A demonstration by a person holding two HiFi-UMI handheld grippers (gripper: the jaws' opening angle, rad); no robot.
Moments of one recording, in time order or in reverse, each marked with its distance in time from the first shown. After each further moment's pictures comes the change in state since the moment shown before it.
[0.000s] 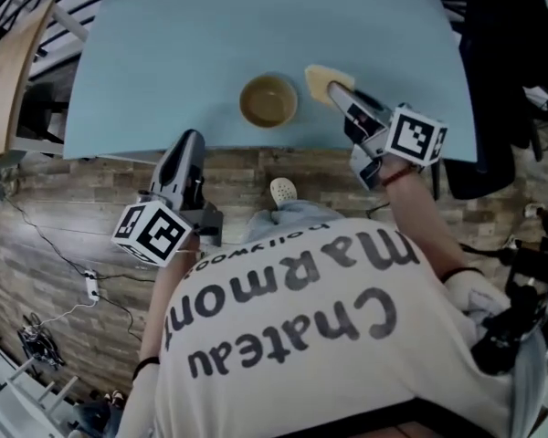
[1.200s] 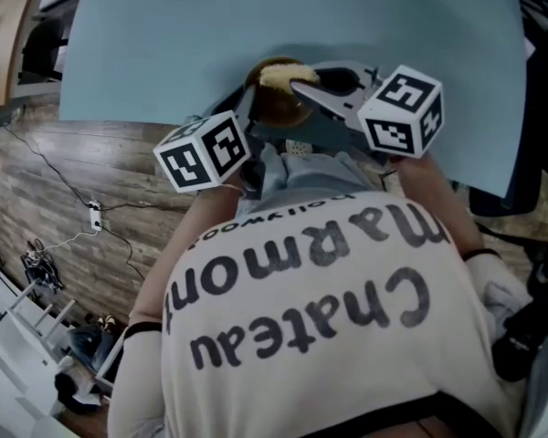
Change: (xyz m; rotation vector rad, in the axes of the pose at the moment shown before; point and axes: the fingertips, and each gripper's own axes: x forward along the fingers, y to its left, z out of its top) left arm 0.122 0.059 -0.097 -0.105 0.408 0.363; right arm 0.096 0.005 -0.065 -0.417 0.535 0.326
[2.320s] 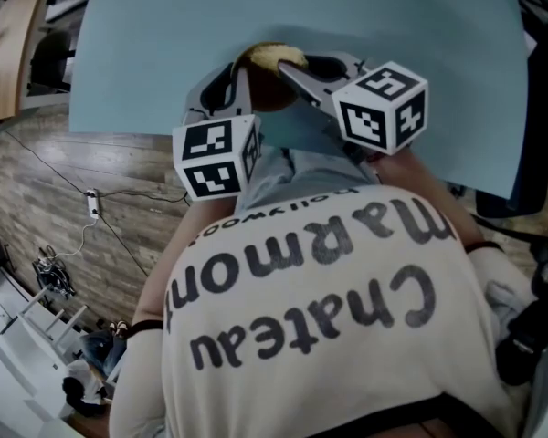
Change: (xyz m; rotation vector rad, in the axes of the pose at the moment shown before) left arm -0.011 -0.024 0.068 0.540 -0.167 0.195; right arm 0.007 -0.025 0.036 0.108 -0.142 -0.172
